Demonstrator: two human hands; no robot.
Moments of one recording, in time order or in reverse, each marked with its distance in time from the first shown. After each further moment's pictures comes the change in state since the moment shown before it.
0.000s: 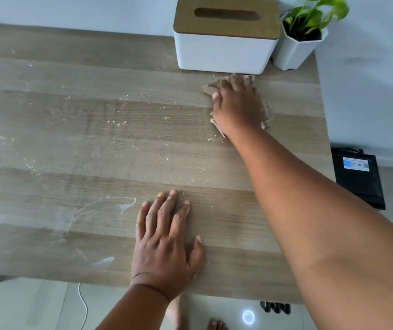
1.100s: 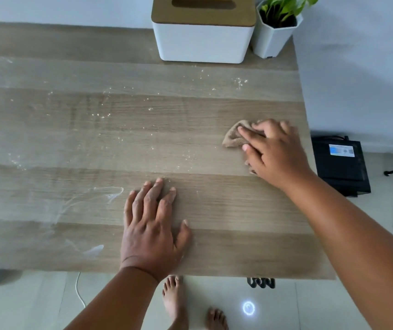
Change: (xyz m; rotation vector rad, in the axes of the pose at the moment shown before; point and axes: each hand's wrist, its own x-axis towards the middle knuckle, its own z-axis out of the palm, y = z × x) left_hand 0.000 0.003 -0.005 0.023 -0.042 -0.023; right_hand -0.137 0.127 -0.013 -0.092 0.160 -0.319
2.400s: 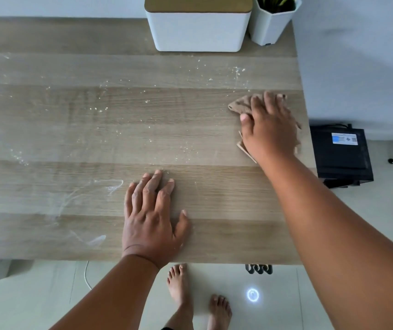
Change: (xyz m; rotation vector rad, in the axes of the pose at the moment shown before) left_hand 0.001 0.005 -0.004 -0.021 0.013 -0.009; right_hand 0.031 -0.019 0.006 0.060 -0.183 0.434
